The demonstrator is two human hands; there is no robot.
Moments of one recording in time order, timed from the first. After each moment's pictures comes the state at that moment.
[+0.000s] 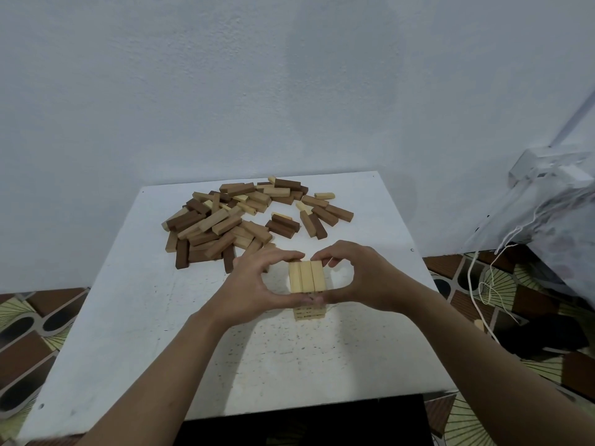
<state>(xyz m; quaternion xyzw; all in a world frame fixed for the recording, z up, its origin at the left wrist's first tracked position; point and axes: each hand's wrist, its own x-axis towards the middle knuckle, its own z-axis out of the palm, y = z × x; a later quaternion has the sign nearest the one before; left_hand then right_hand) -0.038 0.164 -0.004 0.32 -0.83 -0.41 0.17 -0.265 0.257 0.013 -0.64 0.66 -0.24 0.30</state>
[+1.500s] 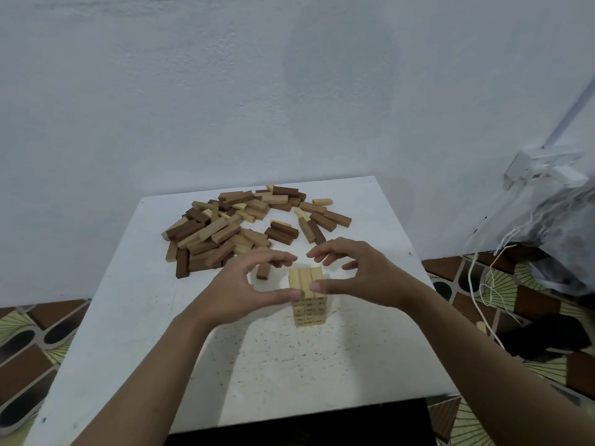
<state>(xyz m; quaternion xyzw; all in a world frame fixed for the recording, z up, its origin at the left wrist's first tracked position) -0.029 0.160 0.022 0.32 -0.84 -0.41 0.18 -0.266 0.258 0.024 -0.61 0.63 -0.33 0.35</state>
